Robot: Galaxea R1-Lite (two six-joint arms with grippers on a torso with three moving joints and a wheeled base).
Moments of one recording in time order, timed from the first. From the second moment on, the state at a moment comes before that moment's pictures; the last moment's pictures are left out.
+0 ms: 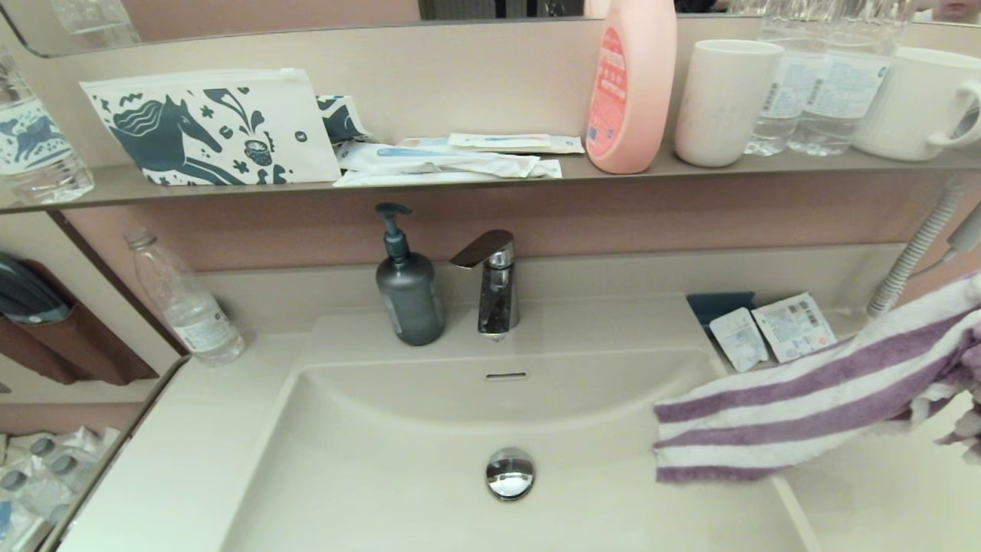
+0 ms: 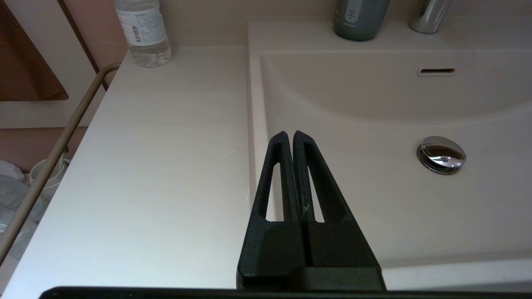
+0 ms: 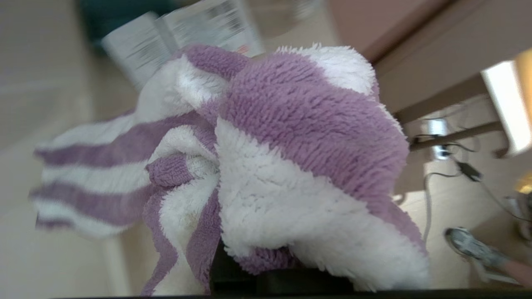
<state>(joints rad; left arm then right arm) -0.01 0.00 0.00 0.00 -0.01 0.00 0.01 1.12 -1.04 0.37 -0.38 -0.02</state>
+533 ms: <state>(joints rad) -0.01 0.00 0.00 0.00 -0.01 0.00 -0.45 1.25 -1.36 0.42 -0.18 -0.11</state>
